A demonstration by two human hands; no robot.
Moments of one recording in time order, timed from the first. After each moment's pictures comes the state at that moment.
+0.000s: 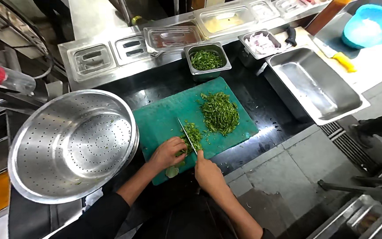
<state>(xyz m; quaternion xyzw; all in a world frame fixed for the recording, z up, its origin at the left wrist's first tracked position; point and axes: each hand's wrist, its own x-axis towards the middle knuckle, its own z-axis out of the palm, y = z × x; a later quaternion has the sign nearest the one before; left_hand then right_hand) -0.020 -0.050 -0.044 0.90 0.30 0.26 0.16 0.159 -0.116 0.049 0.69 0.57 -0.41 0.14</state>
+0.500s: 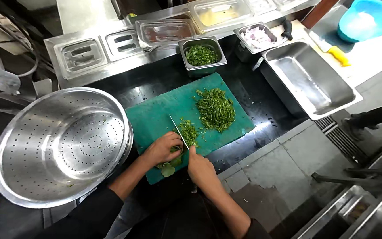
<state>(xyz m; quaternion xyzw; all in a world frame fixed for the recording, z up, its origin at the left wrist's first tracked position) -0.021 -0.033 -0.032 0.91 0.27 0.20 0.23 0.151 -0.111 0.048 0.70 0.58 -0.40 0.13</state>
